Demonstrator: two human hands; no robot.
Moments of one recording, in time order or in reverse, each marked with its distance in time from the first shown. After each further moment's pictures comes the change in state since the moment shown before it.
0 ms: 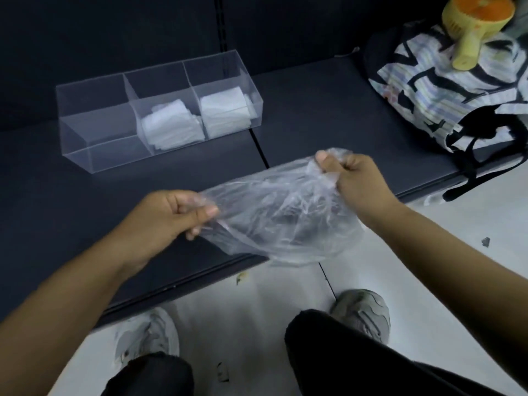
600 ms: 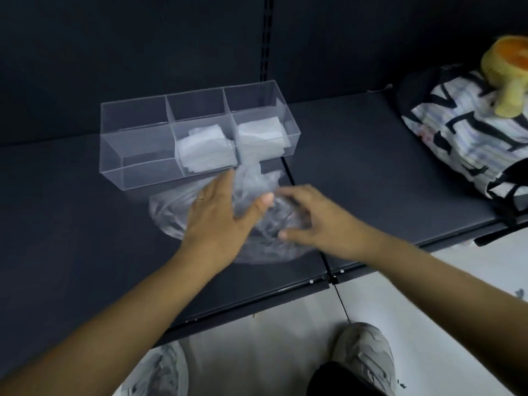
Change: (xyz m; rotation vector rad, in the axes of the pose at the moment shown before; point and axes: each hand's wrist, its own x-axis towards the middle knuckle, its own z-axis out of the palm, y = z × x) left_hand 0.040 -0.001 0.013 0.549 0.309 0.052; right_hand 0.021 -0.022 0.066 -0.478 -0.524 -0.267
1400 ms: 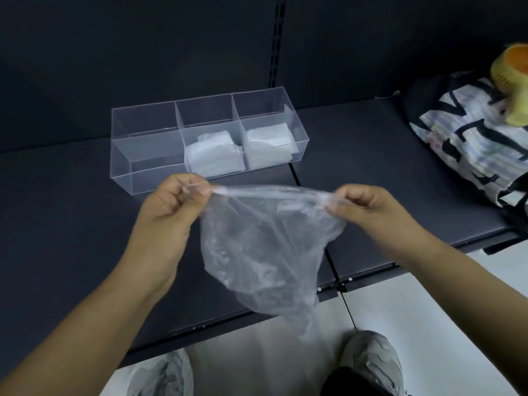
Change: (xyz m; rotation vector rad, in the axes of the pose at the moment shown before) left_hand -0.016 -0.011 -0.054 -0.883 0.123 0.019; right_hand -0.016 0.005 -0.030 0.600 0.177 -0.033
